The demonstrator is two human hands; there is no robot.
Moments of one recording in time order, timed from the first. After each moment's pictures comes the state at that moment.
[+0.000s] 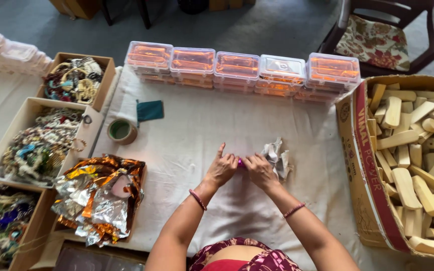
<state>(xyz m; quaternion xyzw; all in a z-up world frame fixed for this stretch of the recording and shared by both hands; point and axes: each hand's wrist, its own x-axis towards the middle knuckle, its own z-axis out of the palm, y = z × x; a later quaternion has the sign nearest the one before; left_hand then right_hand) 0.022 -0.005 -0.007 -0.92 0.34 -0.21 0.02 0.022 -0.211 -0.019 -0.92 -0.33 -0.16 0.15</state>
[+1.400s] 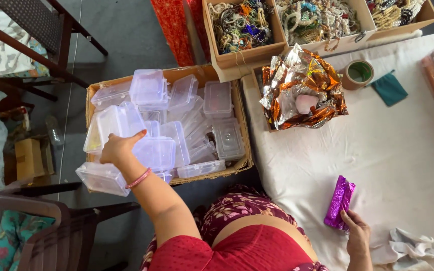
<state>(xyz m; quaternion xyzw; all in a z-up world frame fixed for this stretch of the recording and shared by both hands) -0.638 0.288 0.115 -0.39 -0.91 0.04 -0.16 -0.019 -0.202 -0.103 -0.71 -0.07 0.38 0.59</state>
